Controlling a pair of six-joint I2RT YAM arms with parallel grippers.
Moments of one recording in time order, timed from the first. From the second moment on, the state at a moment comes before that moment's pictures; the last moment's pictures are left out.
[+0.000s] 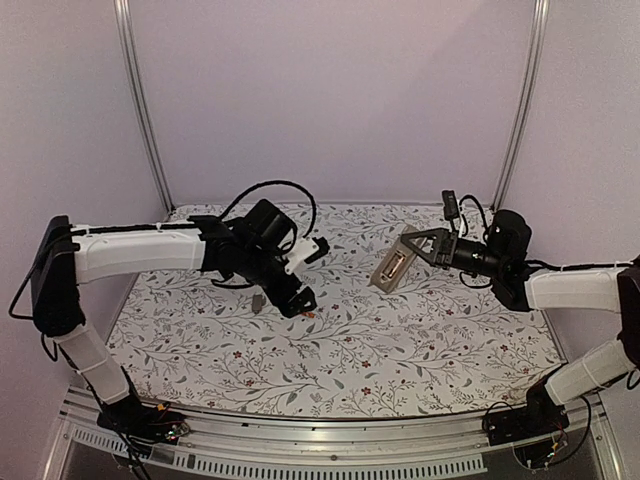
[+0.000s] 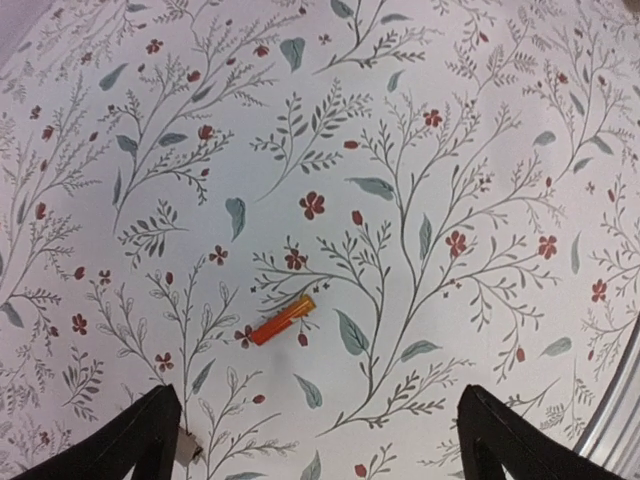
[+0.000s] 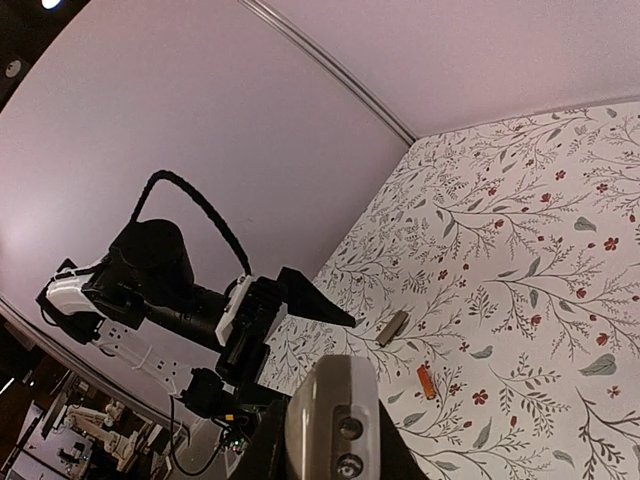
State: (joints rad) left arm -0.85 1.66 1.23 -0.50 0.05 0.11; right arm 0.43 1.37 0.60 0.75 -0.72 0.78
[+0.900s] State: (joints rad) left arm -0.73 2.05 1.44 -0.66 0.24 0.74; right arm 0.37 1.41 0.57 0.72 -0.80 0.77
